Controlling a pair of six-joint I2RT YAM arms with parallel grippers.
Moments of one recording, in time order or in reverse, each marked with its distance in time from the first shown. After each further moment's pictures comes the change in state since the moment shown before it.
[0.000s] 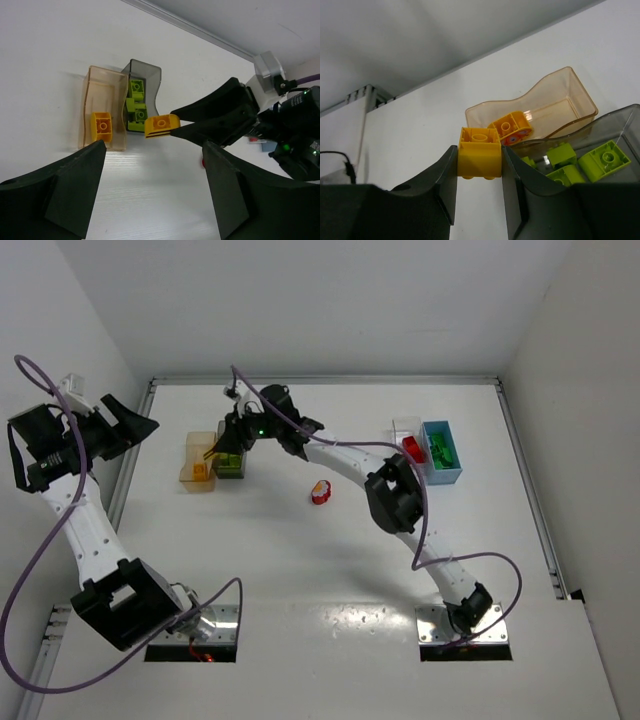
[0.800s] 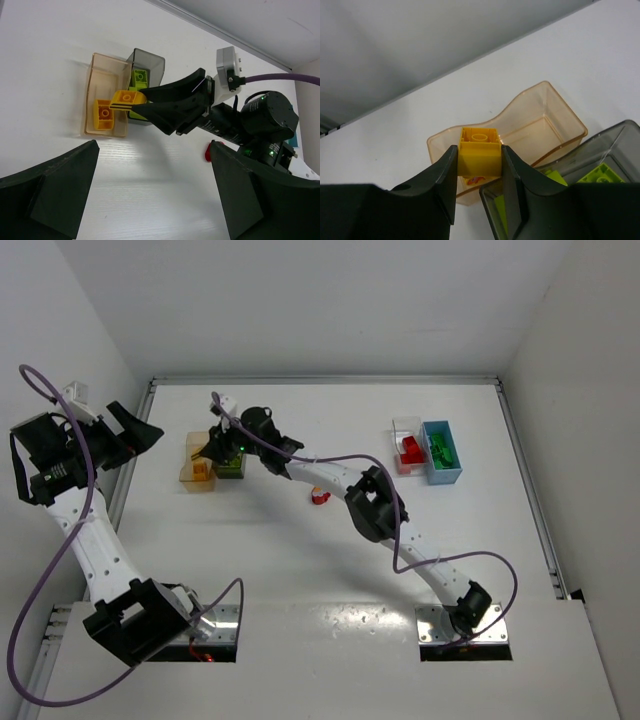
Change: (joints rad) left arm 0.000 -0.097 -0.032 -0.076 -0.048 0.026; right arm 0.089 0.198 0.145 0.127 0.280 -0.035
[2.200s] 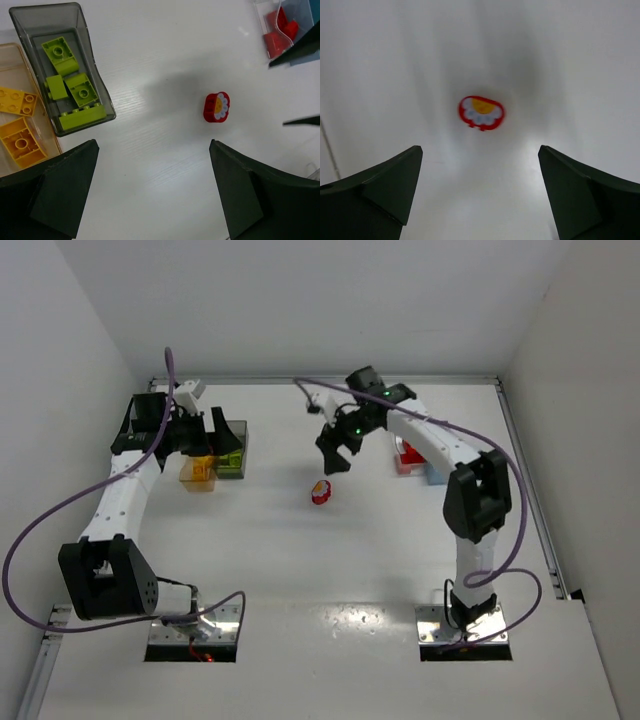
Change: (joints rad) left arm -0.559 0.225 -0.079 0.153 -0.182 0.107; right arm -0.397 -0.739 -0.574 -1.036 -0.212 -0.769
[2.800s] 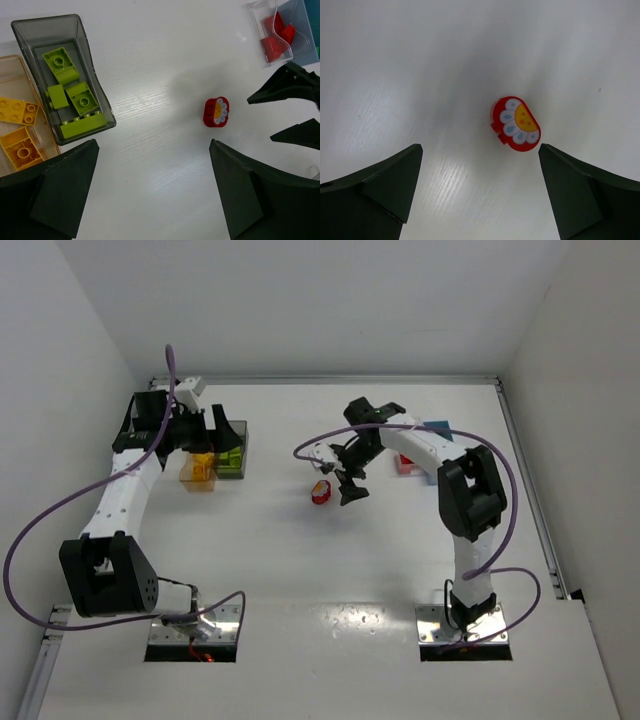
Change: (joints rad) left arm -0.006 0.024 0.013 0.034 -0.008 0.000; right arm 0.037 0.031 -0.187 -0.145 -0.180 -0.840
